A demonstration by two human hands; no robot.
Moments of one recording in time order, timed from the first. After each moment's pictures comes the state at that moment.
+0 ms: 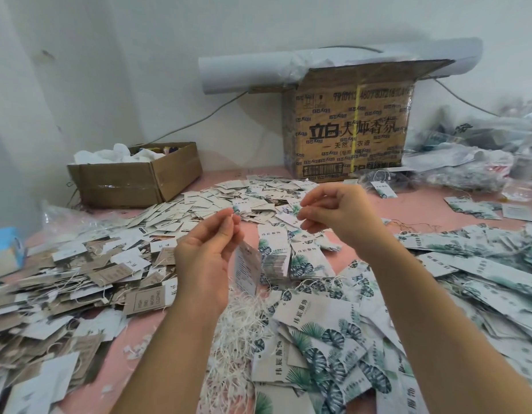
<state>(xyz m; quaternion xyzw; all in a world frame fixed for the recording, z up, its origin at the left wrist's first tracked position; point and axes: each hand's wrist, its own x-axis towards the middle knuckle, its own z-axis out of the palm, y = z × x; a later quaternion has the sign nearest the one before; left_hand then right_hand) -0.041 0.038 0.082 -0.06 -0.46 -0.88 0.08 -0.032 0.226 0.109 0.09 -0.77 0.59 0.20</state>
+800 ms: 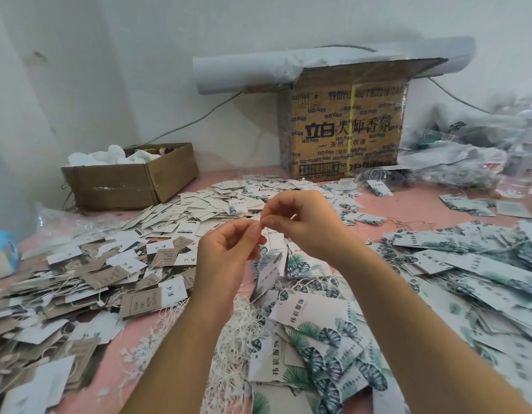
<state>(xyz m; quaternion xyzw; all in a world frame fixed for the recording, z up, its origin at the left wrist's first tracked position) -0.033 0.050 0.075 -0.18 -0.64 -0.74 0.10 -0.023 0.186 0.115 0.19 -0.84 0.46 0.21</state>
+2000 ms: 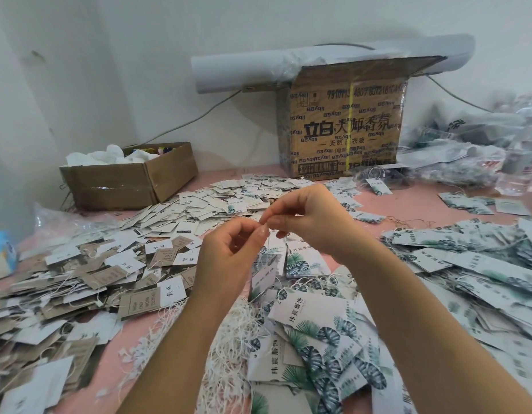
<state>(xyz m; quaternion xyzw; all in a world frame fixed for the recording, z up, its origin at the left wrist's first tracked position) -0.030 0.046 0.077 -0.26 -0.72 -0.63 0.16 -0.015 0.192 0.124 0.19 -0.82 0.53 0.15</state>
